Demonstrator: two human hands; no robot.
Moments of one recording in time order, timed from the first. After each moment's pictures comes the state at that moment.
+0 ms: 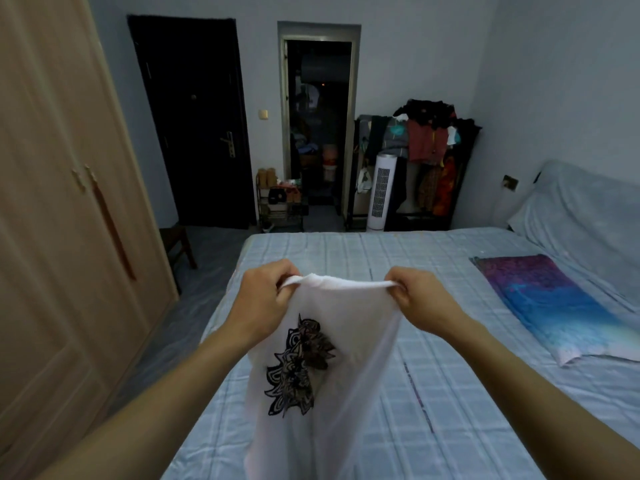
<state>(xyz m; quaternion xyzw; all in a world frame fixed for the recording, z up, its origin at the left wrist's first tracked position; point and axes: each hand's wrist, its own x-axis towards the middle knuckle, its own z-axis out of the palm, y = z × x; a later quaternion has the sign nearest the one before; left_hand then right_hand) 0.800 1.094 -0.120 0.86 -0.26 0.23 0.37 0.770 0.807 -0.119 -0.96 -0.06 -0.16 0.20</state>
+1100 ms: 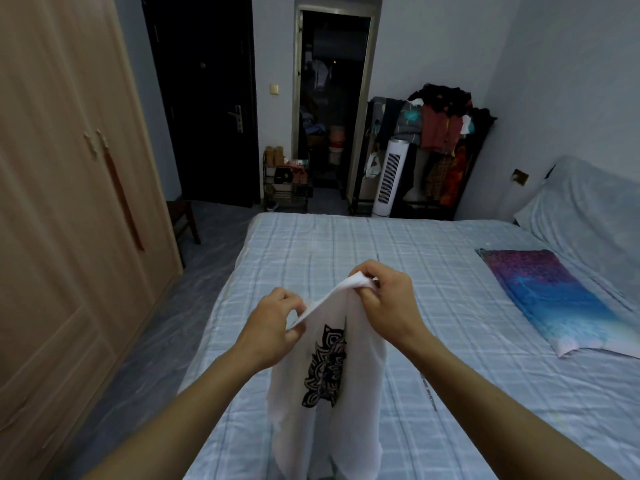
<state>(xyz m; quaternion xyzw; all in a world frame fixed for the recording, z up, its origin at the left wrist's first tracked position) 0.778 1.155 -0.202 0.91 -0.24 0.07 0.33 0.744 0.937 -0.141 -0.86 -0.12 -0.27 0.41</state>
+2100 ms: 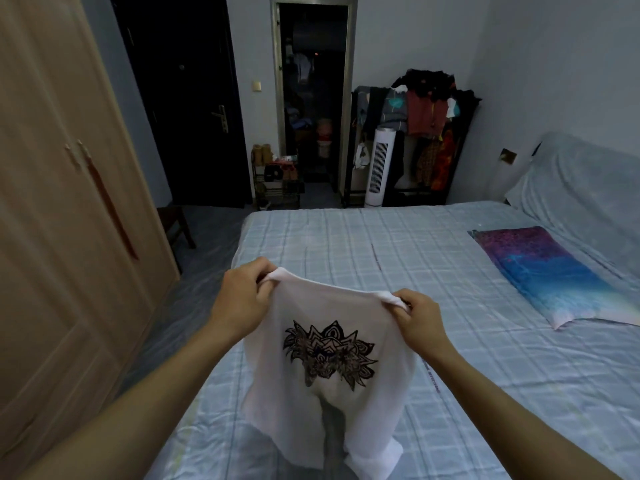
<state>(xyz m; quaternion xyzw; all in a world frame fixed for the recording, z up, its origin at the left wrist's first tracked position) 0.786 1.169 -0.153 0.88 -0.21 0.20 0.36 0.735 0.865 -0.219 -0.88 0.03 -0.24 0.40</state>
